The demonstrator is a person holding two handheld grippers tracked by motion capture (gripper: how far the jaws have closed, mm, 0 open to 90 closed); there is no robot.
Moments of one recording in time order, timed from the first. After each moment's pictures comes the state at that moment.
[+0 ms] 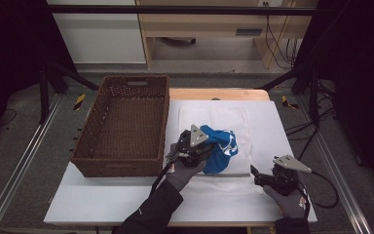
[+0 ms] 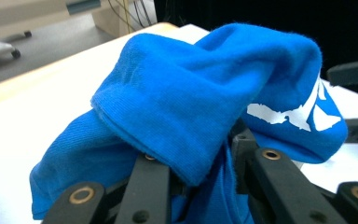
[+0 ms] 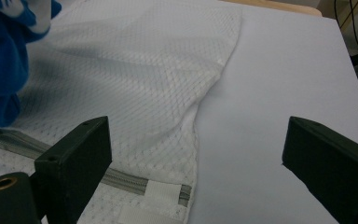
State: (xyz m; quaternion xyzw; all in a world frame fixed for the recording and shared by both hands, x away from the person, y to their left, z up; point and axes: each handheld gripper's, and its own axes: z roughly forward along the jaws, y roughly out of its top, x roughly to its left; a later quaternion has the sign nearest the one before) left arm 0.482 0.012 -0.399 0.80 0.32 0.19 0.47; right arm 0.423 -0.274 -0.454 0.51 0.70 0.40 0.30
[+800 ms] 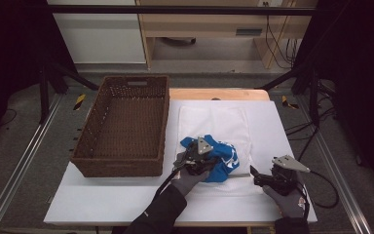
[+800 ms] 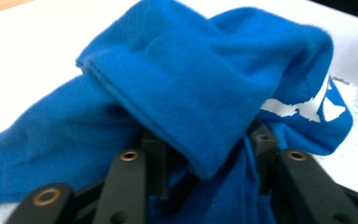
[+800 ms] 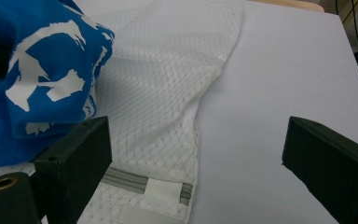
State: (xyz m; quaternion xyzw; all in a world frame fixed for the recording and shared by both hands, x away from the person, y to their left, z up) left arm 0.492 -0.003 -0.456 0.83 0.33 0.16 0.42; right arm 0.425 -0.273 -0.458 0.51 0.71 0.39 0.30
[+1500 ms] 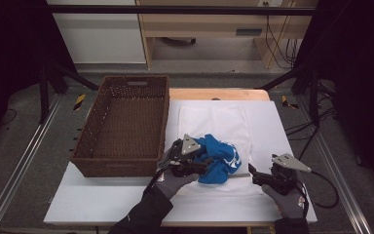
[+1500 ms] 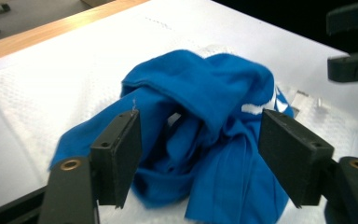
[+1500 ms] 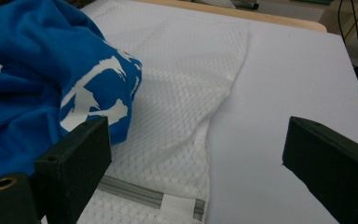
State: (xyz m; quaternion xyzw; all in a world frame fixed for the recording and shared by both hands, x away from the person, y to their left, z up) left arm 0.463 0.040 -0.409 0.82 0.31 0.17 0.45; right arm 0.421 -0.265 -0.443 0.49 0.70 0.42 0.30
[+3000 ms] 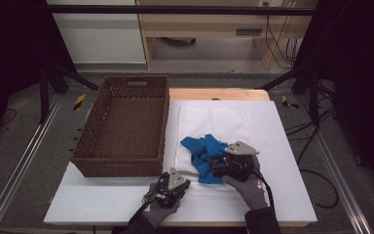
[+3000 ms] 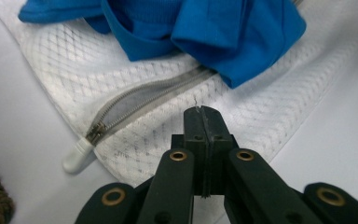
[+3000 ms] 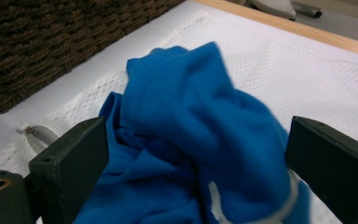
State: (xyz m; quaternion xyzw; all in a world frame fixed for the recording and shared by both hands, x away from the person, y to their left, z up) left arm 0.411 0.076 -0.487 0.84 0.33 0.16 0.40; right arm 0.462 -0.156 -0.438 0.41 0.77 0.41 0.26
